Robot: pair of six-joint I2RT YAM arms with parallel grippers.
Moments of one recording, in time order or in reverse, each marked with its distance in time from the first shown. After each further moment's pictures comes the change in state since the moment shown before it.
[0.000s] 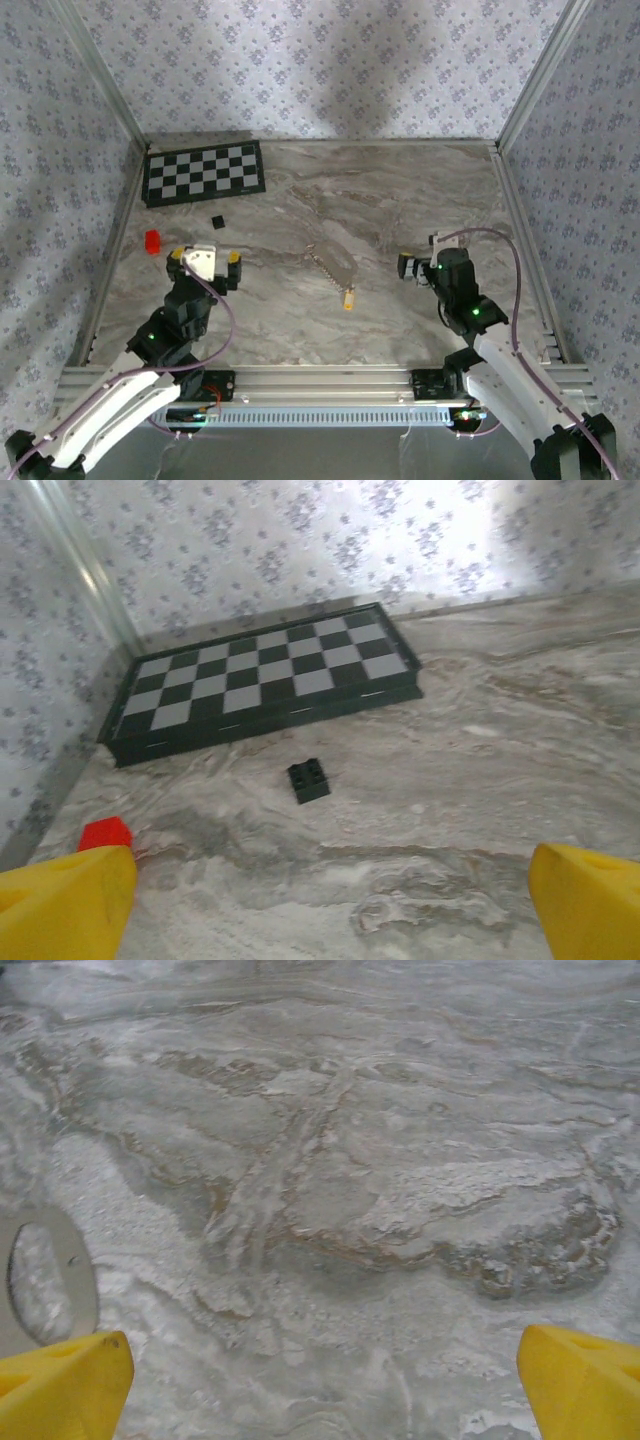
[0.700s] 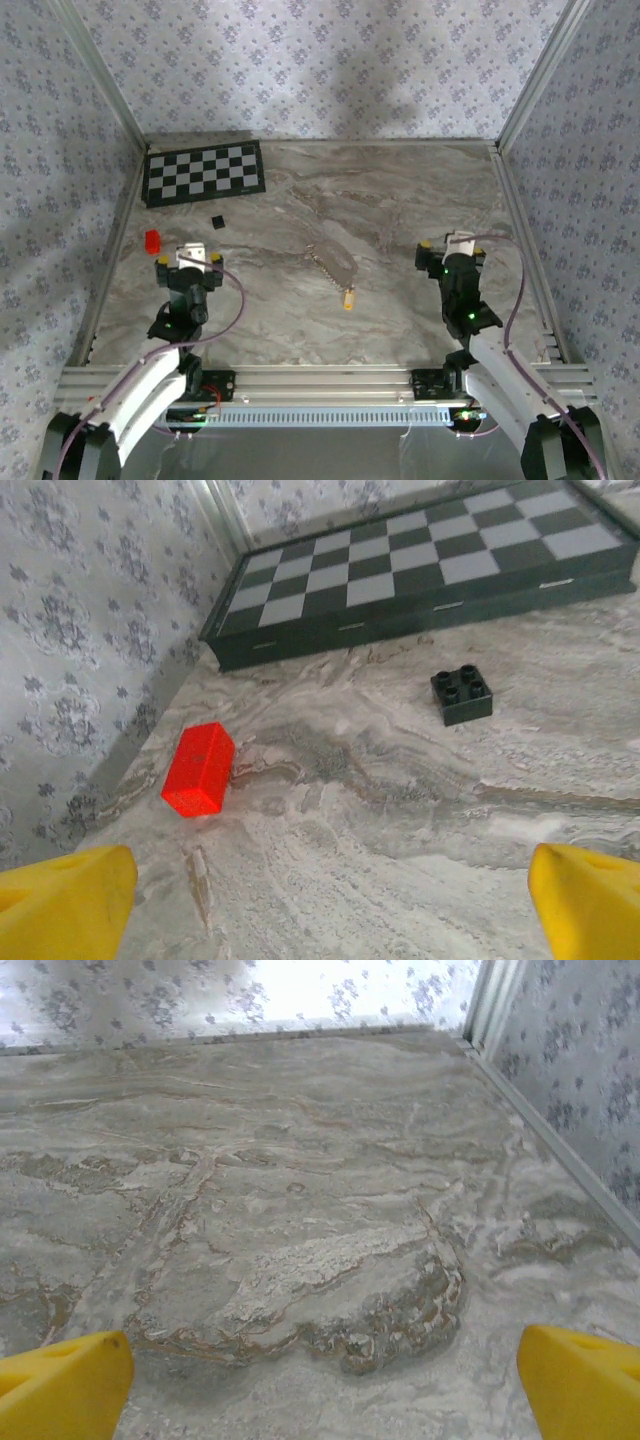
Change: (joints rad) left arm 0.381 0.267 -0.191 0.386 0.114 0.095; right arm -0.078 0.041 -0.164 0.380 0.189 -0.110
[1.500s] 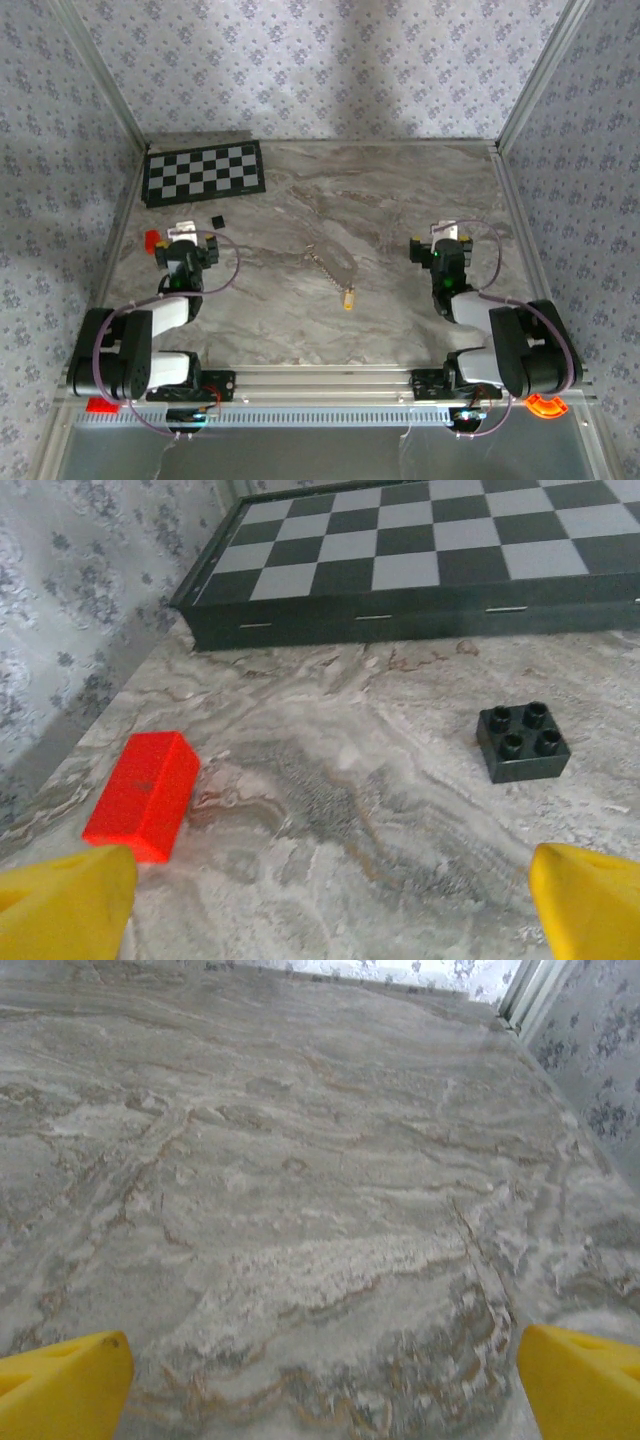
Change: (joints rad) left arm 0.226 0.598 0.118 0.454 0.207 -0.061; right arm -0.079 0.582 0.054 0.476 -0.059 -0.132
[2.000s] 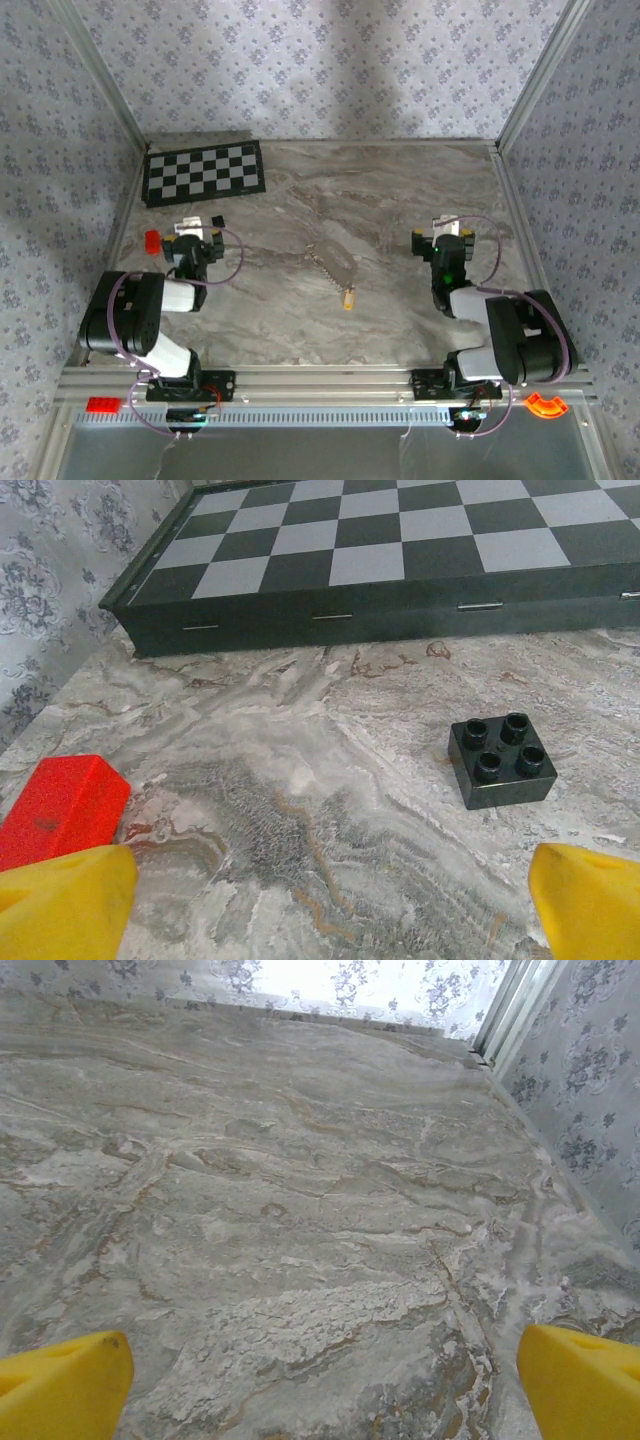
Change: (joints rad) left arm 0.006 0.233 0.049 0.177 0.042 0.000; right arm -0.013 0.068 0.016 0.107 0.037 -0.025
